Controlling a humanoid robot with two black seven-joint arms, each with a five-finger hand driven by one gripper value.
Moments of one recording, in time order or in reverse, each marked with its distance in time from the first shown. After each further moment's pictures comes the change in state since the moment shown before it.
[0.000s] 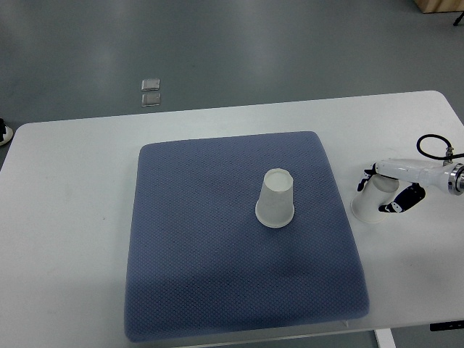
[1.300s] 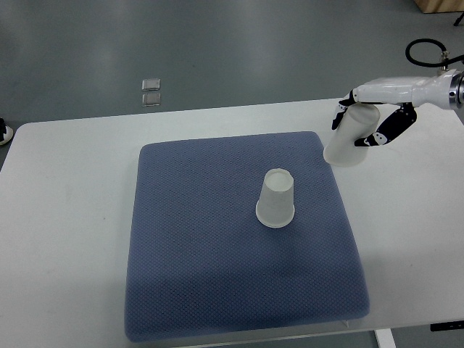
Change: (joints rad) left arm 0.000 0.000 0.000 0.000 0.000 0.000 0.000; right arm 0.450 -0.050 0.051 0.183 0.072 0.359 0.073
